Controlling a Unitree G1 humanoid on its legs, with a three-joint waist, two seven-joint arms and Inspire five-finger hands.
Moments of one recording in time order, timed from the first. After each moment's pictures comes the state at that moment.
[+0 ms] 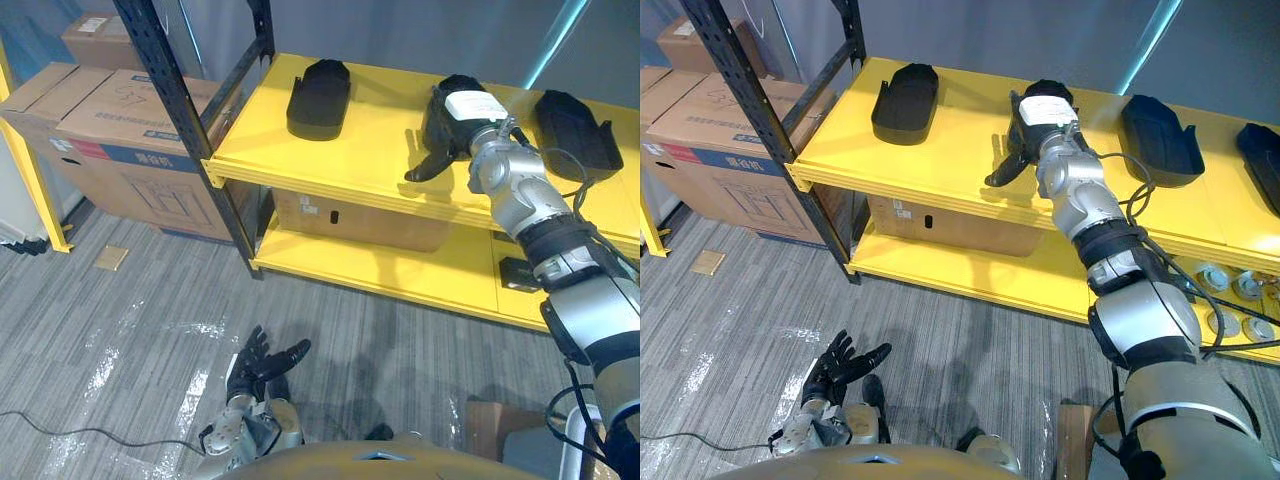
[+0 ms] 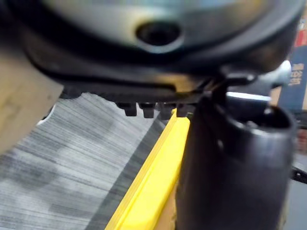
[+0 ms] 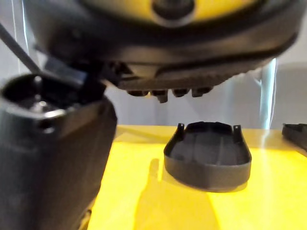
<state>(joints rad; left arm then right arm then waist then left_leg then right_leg) 0.30 0.08 -0.19 0.46 -0.46 -0.15 0.12 -1.05 -0.63 0.55 0.75 -0.66 0.17 0.14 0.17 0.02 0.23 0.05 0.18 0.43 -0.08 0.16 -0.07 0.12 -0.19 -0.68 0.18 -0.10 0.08</state>
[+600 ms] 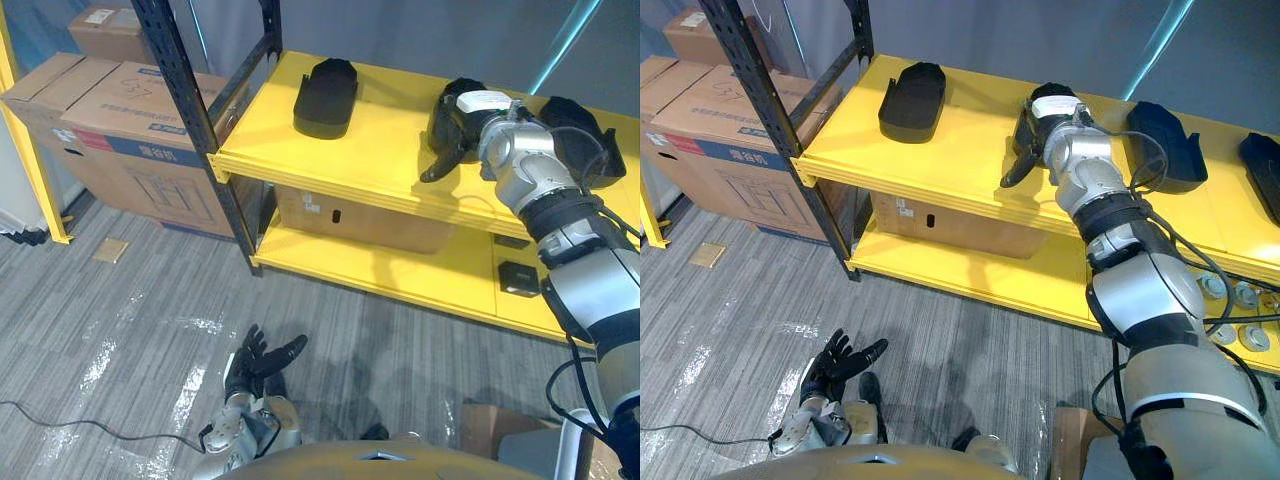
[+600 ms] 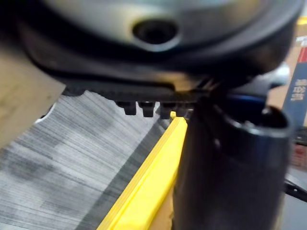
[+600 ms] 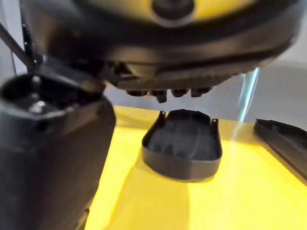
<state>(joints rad) 0.29 0.08 -0.18 0.46 -0.48 -0.15 0.13 -1.18 -0.63 0.62 0.90 -0.70 0.26 0.27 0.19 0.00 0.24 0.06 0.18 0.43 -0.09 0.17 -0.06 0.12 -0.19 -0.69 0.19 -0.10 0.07</state>
